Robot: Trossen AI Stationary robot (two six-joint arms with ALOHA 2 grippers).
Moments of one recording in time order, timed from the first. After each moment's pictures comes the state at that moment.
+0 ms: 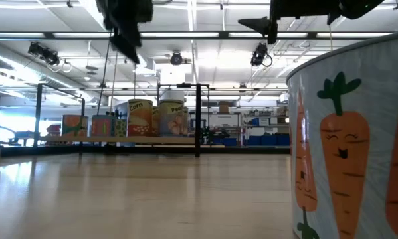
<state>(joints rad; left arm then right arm) 0.34 1.32 1.31 -1.02 0.11 -0.06 -0.33 1.08 0.75 0.52 -0.01 0.57</state>
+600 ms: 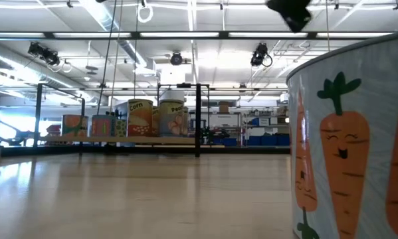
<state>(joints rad) -0.51 1.51 1.31 -0.62 -0.20 -0.59 0.26 1.08 0.75 -0.02 -0.05 0.26</state>
